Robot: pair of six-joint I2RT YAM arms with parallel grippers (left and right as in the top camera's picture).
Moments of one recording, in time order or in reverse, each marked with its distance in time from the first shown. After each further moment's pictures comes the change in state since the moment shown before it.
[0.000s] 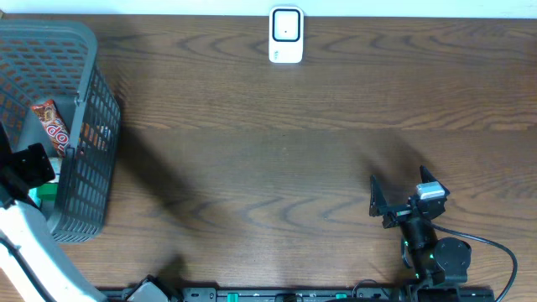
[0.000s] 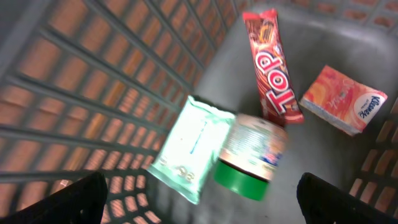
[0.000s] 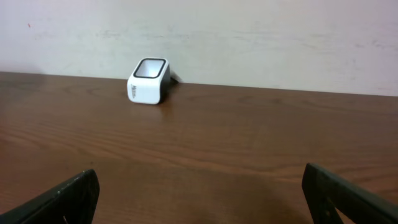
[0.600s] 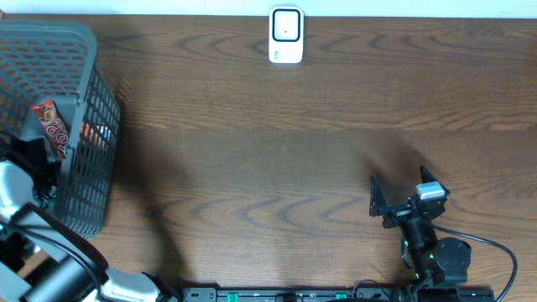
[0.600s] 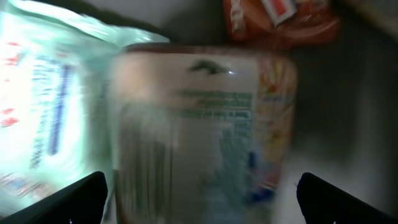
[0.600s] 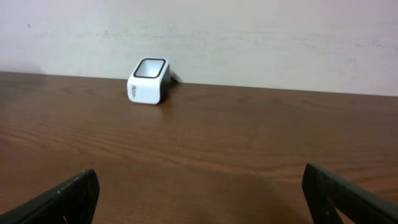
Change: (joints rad) left arm 0.000 0.468 -0.007 -0.006 0.052 0.037; right arm 0.000 0.000 0.000 0.000 0.000 0.000
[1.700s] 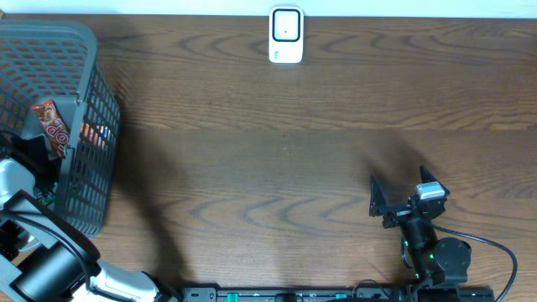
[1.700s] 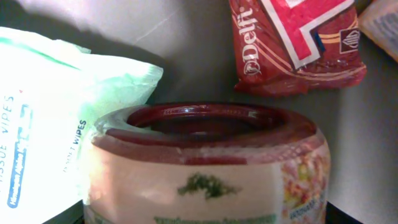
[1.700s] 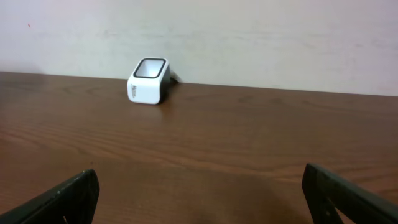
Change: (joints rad) left arm 0.000 0.063 -0.002 0.095 0.039 -0.061; right arm 0.000 0.000 0.000 0.000 0.000 0.000
